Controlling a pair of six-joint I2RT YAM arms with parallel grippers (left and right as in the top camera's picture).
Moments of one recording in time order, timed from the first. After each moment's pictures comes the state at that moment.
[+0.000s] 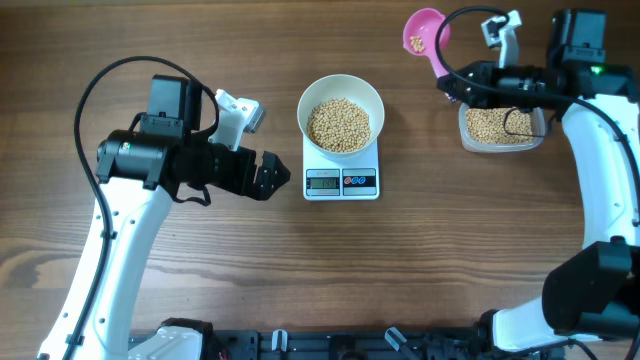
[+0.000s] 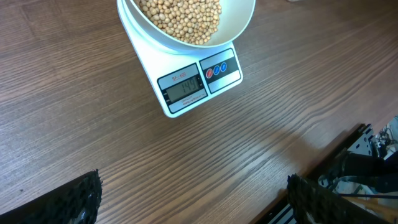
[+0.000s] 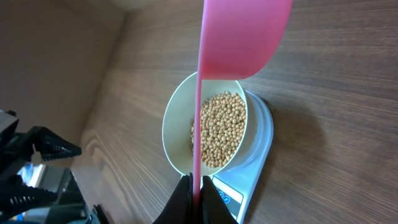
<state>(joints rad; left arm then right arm) -0.16 1.35 1.27 -1.12 0.50 0.14 -0.13 1.69 1.52 -0.90 -0.92 -0.08</state>
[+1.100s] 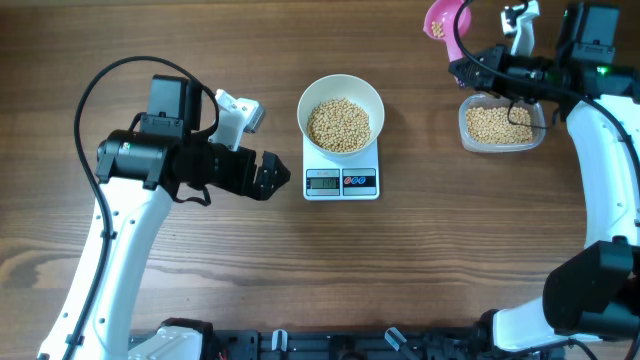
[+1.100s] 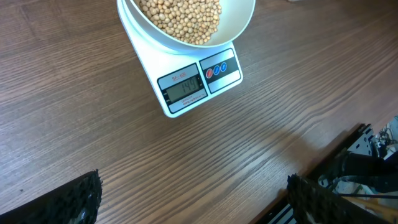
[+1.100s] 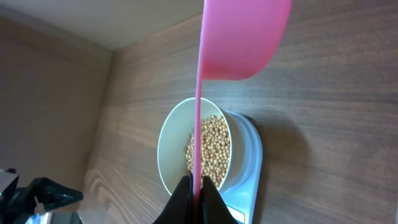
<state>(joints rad) -0.16 1.35 1.27 -1.12 0.50 0.14 -0.14 1.69 1.52 -0.77 -0.85 0.16</state>
